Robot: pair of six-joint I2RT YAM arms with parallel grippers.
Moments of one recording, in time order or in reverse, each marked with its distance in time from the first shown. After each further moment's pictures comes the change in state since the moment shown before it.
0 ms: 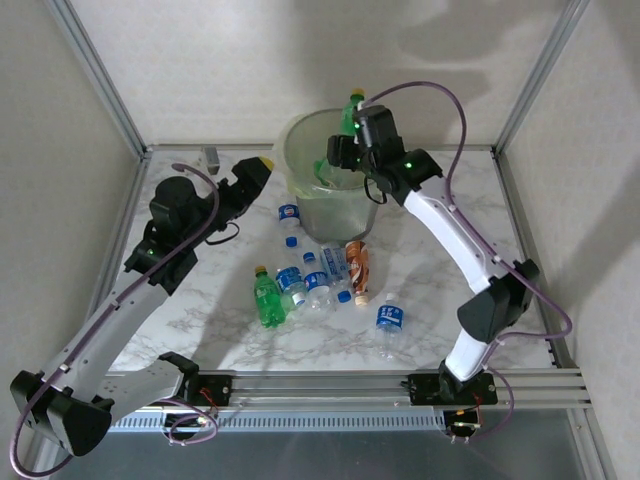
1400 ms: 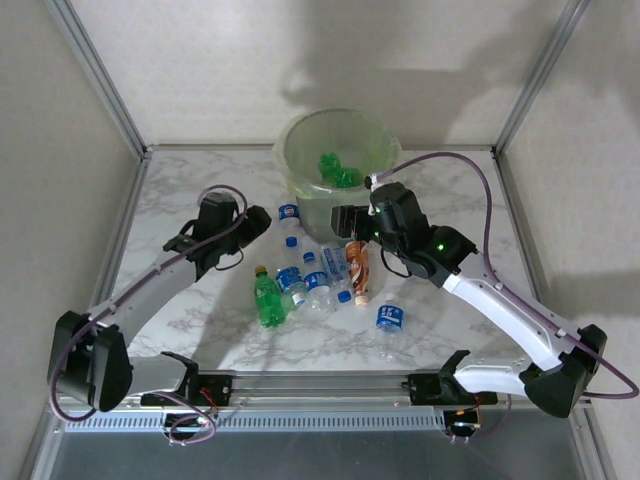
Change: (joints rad) left arm 0.067 0.252 -0.169 -0.225 -0.197 0.137; right arm 0.194 -0.523 -0.634 0.130 -0.009 0.110
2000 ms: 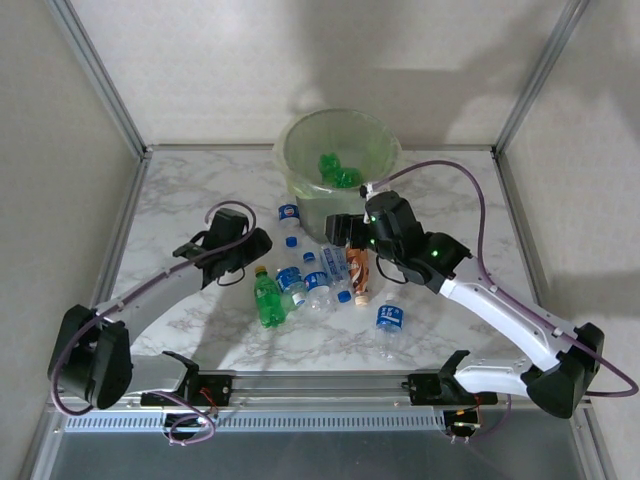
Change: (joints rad) left arm -0.066 -0.013 -0.082 -0.095 -0.087 0.017; right arm 0.027 -0.008 -0.067 0.043 -0.042 0.046
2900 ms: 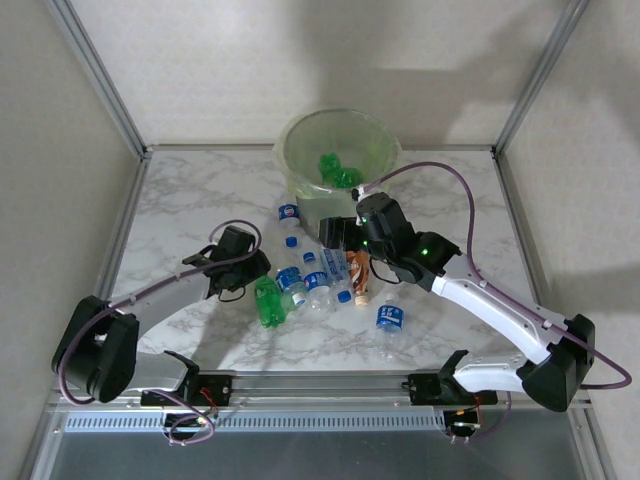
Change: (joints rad) left arm -0.029 0.063 -0.108 0.028 -0.021 -0.037; right arm 0.015 0.045 -0.003 0.023 -0.014 0.014
